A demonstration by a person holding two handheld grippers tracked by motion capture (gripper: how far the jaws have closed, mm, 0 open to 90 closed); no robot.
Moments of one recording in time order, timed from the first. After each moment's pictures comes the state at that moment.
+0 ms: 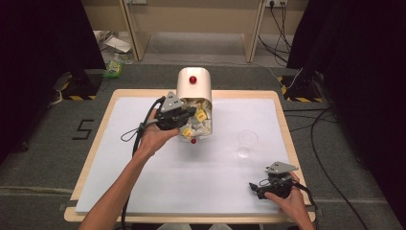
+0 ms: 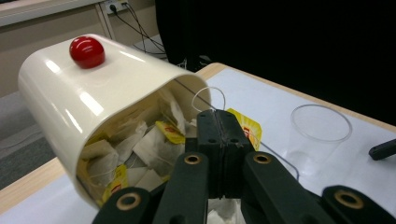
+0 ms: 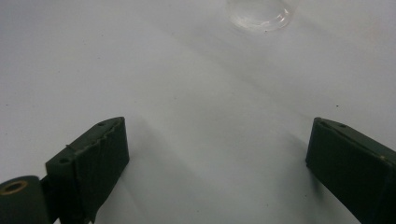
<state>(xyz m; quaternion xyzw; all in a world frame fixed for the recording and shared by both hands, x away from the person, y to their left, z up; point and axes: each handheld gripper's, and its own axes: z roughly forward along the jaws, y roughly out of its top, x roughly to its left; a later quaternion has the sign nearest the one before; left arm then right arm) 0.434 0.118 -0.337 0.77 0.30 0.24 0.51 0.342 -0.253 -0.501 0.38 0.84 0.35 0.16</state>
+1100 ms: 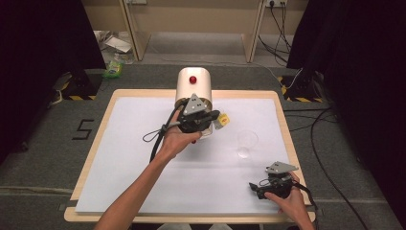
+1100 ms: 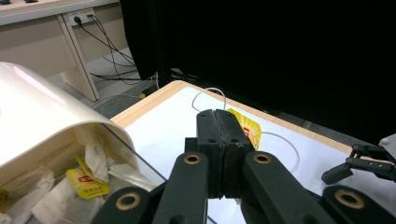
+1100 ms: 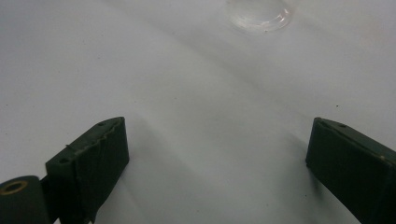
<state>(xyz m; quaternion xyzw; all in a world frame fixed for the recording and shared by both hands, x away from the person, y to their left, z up) 0.430 0.061 -0.338 0.77 0.27 0.20 0.54 0.342 -0.253 -0.501 0.38 0.84 0.35 0.16</state>
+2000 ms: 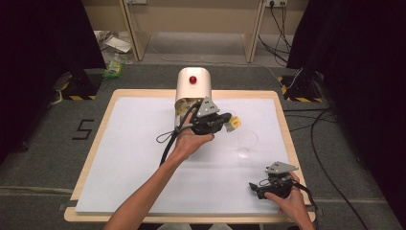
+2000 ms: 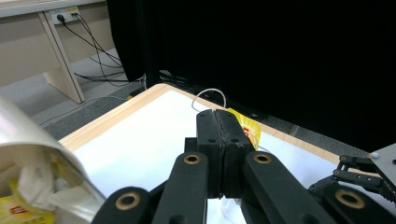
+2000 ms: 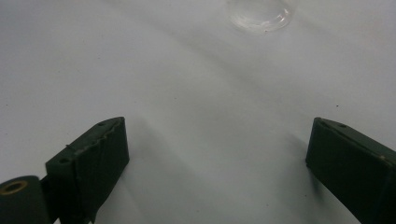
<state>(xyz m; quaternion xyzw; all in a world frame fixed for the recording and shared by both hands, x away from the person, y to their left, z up) 0.433 0.028 -0.349 0.77 0.27 0.18 0.55 0.342 -0.253 -0.501 0.38 0.84 0.35 0.16</state>
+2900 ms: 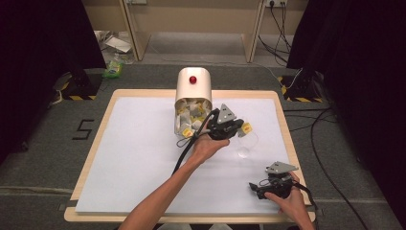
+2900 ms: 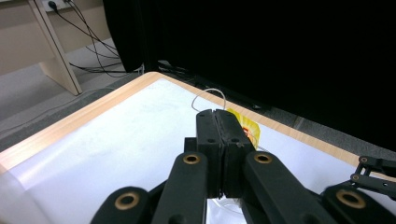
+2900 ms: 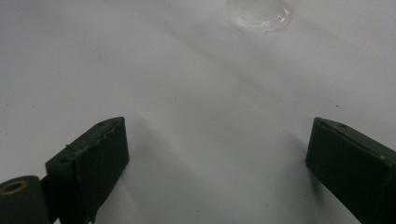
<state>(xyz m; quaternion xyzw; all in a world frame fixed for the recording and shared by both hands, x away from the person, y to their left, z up) 0.442 -0.019 -0.383 0.78 0.27 0.19 0.53 0.342 -0.253 -0.501 0.38 0.84 0.35 0.16</state>
